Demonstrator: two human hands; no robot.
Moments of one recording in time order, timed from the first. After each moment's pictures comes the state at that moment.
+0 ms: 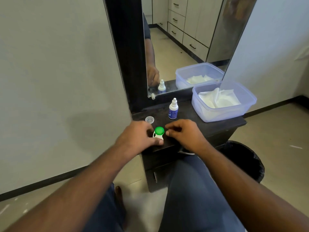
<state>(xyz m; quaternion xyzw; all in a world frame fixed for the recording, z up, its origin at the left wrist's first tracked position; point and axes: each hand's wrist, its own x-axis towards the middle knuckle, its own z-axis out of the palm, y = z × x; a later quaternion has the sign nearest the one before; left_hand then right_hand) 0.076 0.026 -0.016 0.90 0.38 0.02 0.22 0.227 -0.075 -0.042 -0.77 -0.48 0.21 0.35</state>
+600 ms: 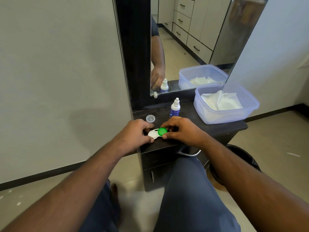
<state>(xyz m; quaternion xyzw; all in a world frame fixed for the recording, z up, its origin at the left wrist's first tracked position) 0.070 0.038 -0.028 0.90 0.32 0.05 0.28 0.254 -0.055 -0.053 -0.70 -0.61 0.26 0.27</state>
